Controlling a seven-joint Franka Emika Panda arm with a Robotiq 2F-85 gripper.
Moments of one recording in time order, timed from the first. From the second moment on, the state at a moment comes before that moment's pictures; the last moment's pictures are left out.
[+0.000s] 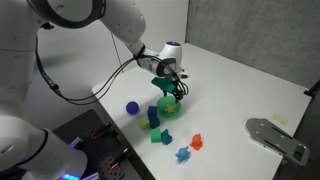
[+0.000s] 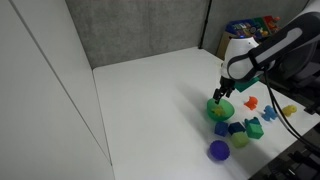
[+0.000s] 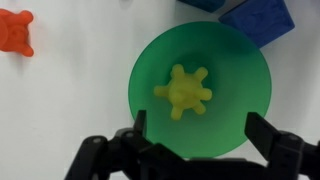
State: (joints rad) arm 0.02 0.61 -0.04 -2.01 -0.05 2.53 -0.03
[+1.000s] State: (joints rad) arm 0.11 0.80 -0.10 -1.90 -0.13 2.53 0.05
